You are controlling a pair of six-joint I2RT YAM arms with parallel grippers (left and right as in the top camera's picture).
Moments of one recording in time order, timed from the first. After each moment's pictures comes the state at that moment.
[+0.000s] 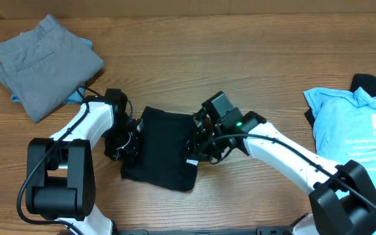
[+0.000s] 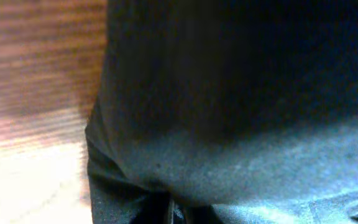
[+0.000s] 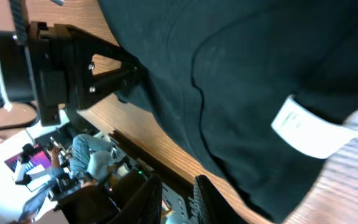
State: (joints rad) left arm -0.07 1.82 1.04 -1.06 0.25 0.03; right arm 0.65 1.66 1.03 -0.54 -0.70 0.85
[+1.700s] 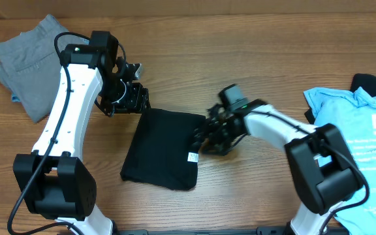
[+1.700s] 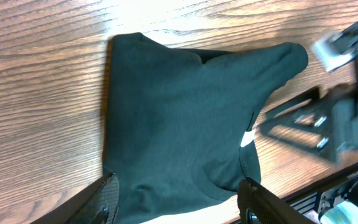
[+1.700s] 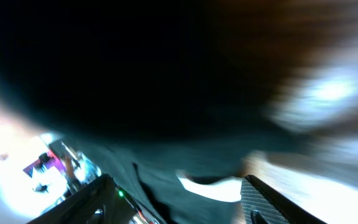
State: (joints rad) left arm -0.09 1.82 1.64 -1.37 0.35 0.05; right arm 0.48 1.90 1.06 -0.54 -0.80 0.68
